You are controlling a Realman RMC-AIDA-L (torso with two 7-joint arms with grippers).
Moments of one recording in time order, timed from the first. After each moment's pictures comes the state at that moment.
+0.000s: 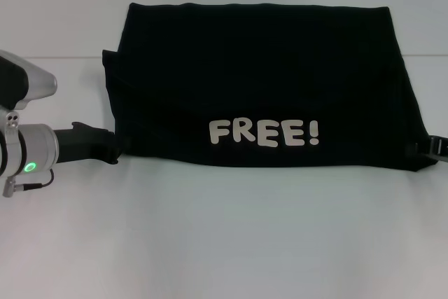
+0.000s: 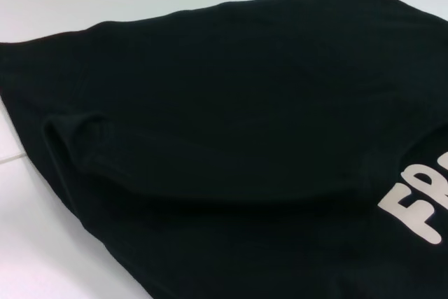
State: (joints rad) left arm -0.65 -2.13 0.58 0.66 2.36 1.00 -1.63; right arm 0.68 1.93 -0.46 -0.42 -2.44 -1.03 2.16
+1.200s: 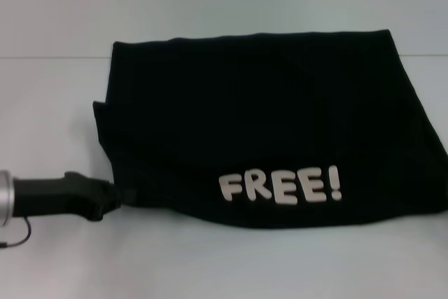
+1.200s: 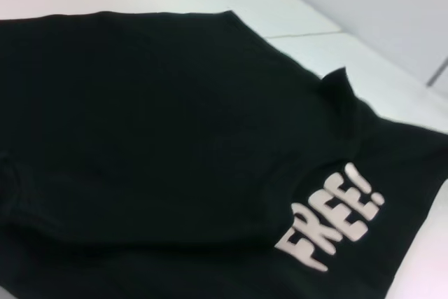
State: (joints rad) left arm -0.50 -2.14 0.49 0.90 2.36 1.59 -1.72; right arm 0.44 1.91 -0.44 -0.60 -2.27 -1.44 1.99
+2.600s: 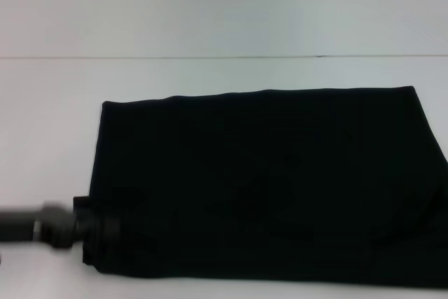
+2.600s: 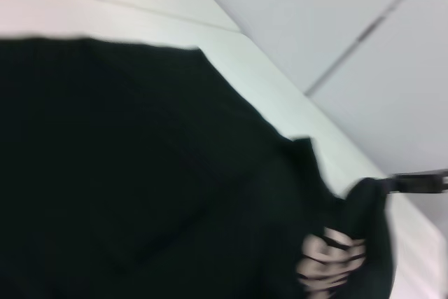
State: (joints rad) left arm -0.51 -2.08 0.25 0.84 2.49 1.92 -1.74; right arm 0.30 1.89 -0.23 -0.66 -2.37 -1.73 1.77
